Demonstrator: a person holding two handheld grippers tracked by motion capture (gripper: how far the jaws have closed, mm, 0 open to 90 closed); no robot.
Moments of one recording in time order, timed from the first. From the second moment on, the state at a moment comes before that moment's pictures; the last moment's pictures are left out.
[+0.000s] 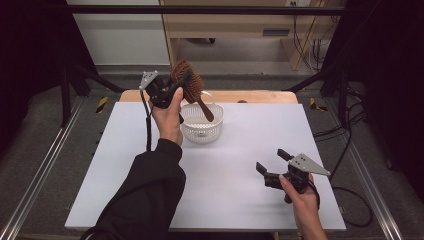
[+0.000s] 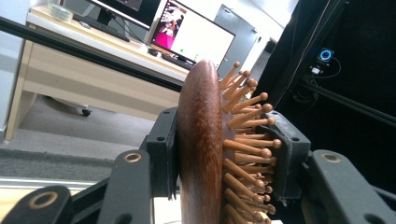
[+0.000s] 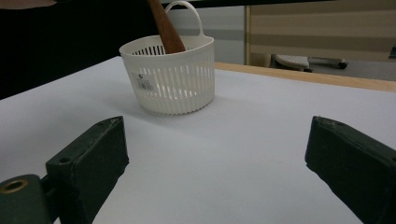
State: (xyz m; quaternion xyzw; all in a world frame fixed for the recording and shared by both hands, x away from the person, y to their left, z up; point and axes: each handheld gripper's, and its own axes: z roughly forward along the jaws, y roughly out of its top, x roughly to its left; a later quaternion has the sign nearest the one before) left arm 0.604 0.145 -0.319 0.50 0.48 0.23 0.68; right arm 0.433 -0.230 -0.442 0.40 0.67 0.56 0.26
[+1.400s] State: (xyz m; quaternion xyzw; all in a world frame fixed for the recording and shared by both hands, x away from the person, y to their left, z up) left arm 0.611 0.146 -0.344 0.51 0.49 0.24 0.67; right arm 0.434 -0.229 -0.444 0.40 0.67 0.56 0.26
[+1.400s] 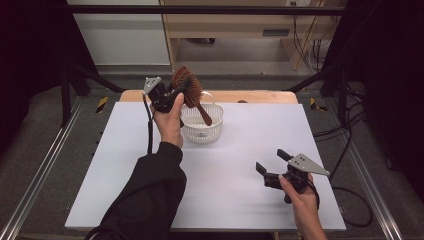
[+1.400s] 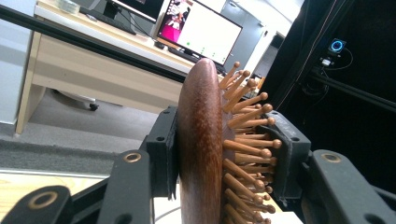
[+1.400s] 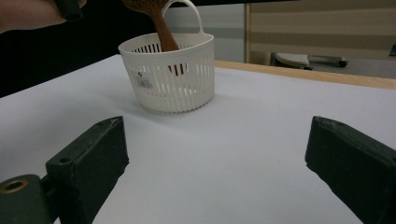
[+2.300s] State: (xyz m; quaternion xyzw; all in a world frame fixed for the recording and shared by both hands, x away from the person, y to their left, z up) left arm 0.610 0.141 -0.364 0.51 0.50 0.23 0.66; right arm 0.434 -0.227 -0.445 0.41 0.67 0.56 0.26
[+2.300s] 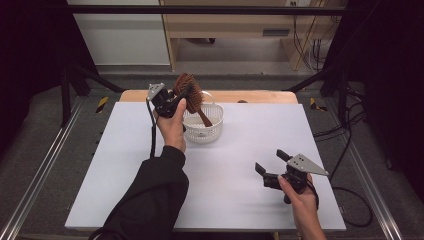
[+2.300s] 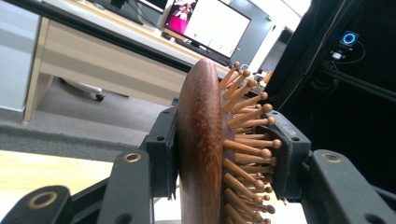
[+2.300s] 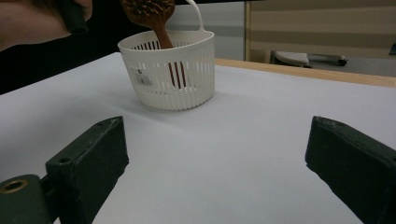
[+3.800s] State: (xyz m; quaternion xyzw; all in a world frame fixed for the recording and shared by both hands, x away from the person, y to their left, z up) left arm 0.608 0.140 -0.387 0.50 0.51 0.22 0.66; right arm 0.435 -0.226 -0.446 0.41 0.68 0.55 0.26
